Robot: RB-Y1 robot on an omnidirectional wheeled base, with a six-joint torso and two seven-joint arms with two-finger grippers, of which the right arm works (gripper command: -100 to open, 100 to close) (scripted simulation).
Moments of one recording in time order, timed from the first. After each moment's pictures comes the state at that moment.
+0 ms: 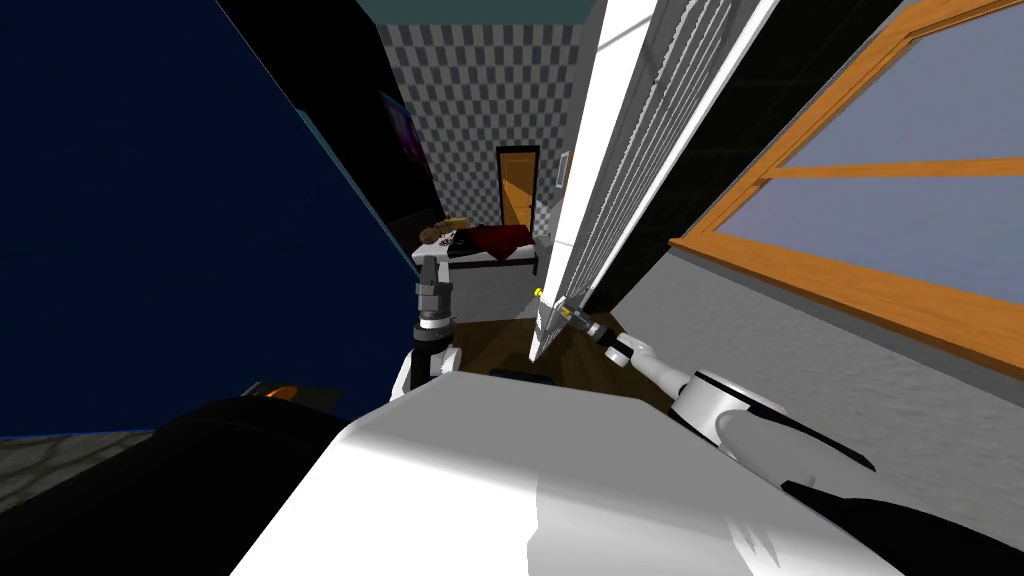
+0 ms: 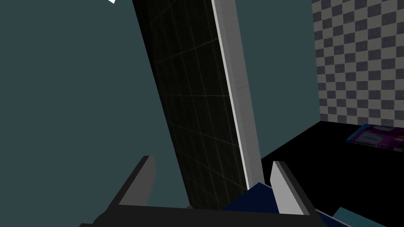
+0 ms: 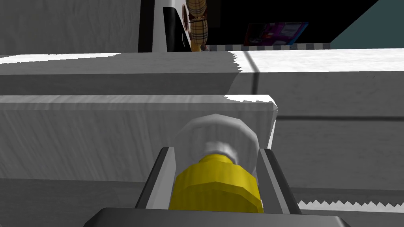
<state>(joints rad) -0.45 -0.66 0.87 -0.66 -0.10 -1.08 -0.72</state>
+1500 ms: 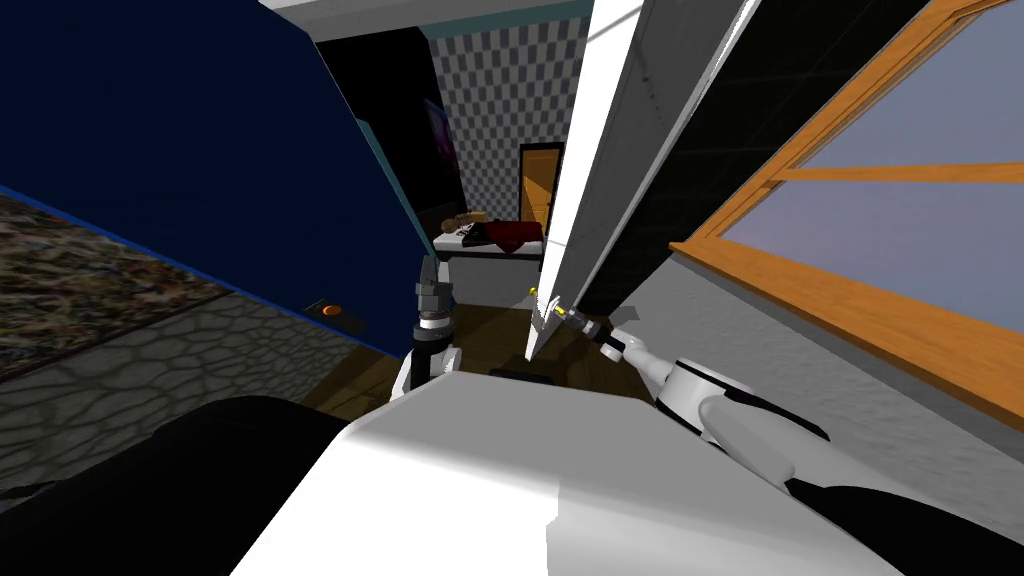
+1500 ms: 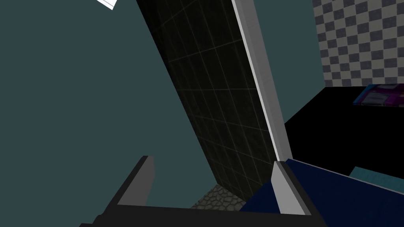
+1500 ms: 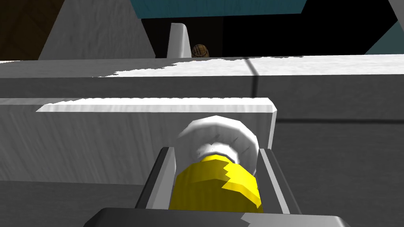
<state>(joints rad) -0.53 -0.61 0.96 -0.56 -0.12 -1.15 -0.74</state>
